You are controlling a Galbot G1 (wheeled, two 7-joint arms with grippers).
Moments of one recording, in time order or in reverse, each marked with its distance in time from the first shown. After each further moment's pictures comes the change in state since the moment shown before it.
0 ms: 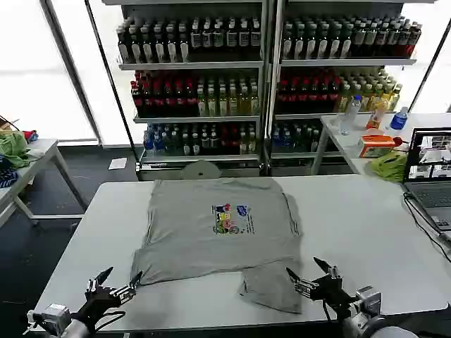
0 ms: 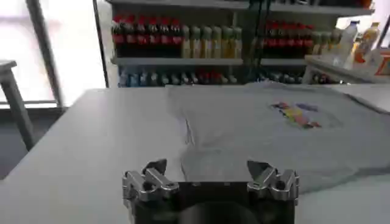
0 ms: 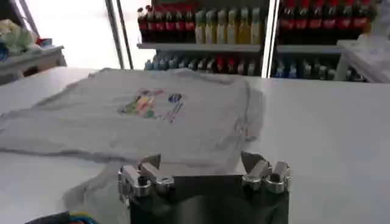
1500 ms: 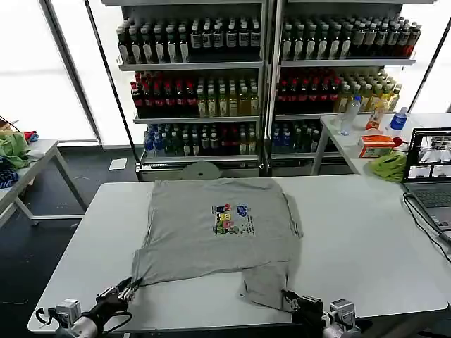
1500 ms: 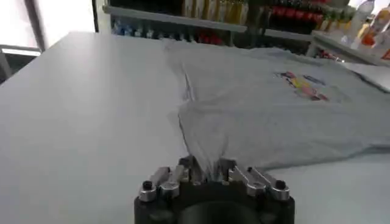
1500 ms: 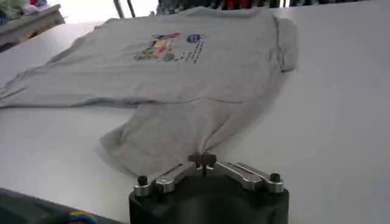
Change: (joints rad) left arm -0.058 0.011 0.063 0.109 -0.085 0.067 -0.017; right arm 0.006 0.045 -0.094 -0.004 0.064 -0.061 0.057
